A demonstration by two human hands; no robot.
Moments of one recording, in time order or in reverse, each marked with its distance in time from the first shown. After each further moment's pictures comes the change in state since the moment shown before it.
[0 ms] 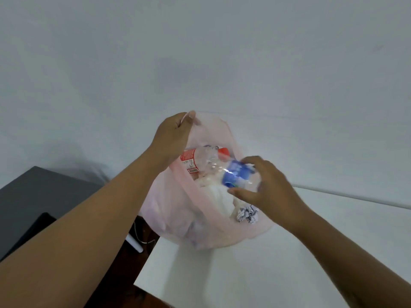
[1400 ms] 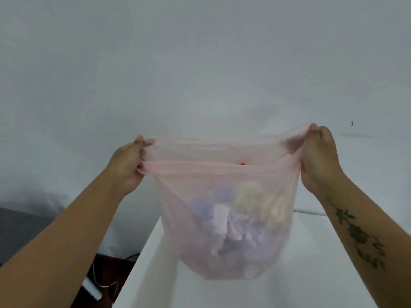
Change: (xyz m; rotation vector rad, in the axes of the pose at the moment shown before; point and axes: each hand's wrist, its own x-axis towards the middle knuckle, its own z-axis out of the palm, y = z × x) left_hand 0.001 -0.002 -0.038 -0.827 0.003 -0.331; right_hand 0.025 -0.015 -0.140 0.549 0.779 0.249
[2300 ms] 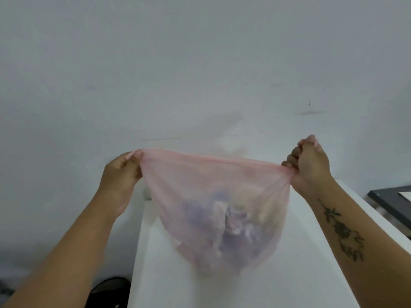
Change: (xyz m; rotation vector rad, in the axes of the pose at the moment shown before) left_hand 0.068 -0.060 -0.021 0.065 -0.363 0.114; right_hand -0.057 0.022 0.005 0.300 0.377 0.201
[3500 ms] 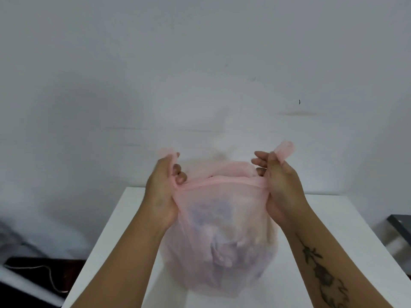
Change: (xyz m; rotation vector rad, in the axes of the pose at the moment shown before) left_hand -0.080 -0.011 0.210 -0.503 0.203 -0.280; right_hand 0.034 0.002 -0.059 -0.141 -0.397 0.144
